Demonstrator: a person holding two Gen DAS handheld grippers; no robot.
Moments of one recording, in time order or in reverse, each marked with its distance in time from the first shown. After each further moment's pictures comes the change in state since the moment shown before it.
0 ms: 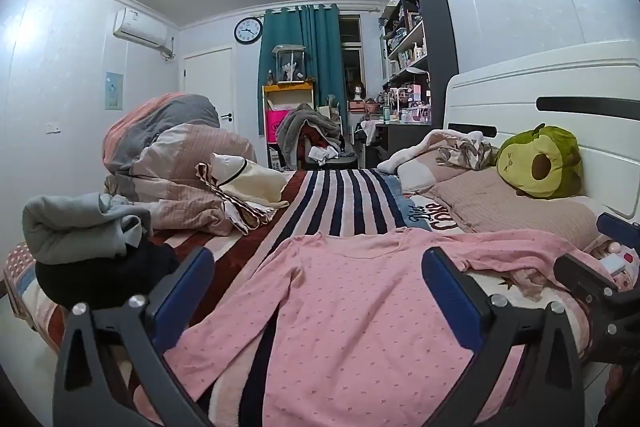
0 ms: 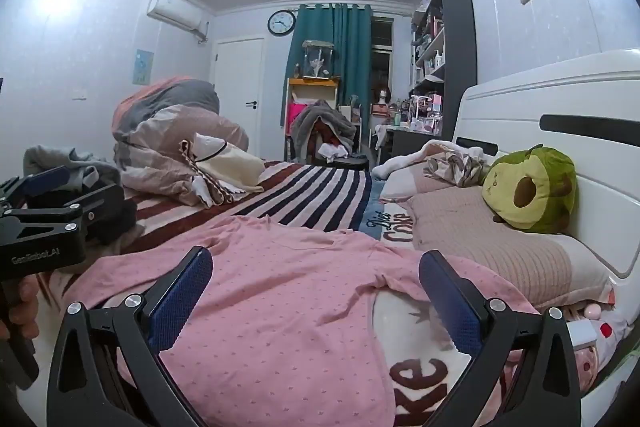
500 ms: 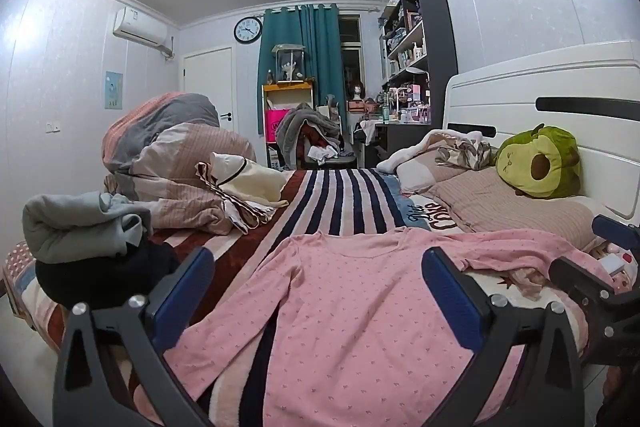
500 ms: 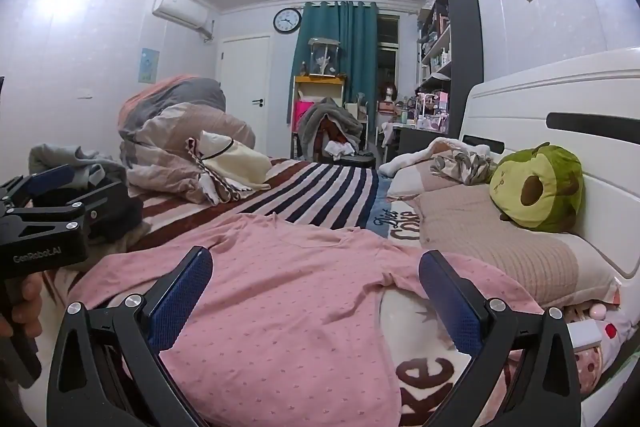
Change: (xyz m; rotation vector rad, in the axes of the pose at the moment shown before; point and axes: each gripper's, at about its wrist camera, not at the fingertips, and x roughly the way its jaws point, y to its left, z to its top) left arm 0.001 -0.001 0.000 0.005 0.000 0.002; right arm 0.001 0.001 -0.001 -0.004 0.005 0.009
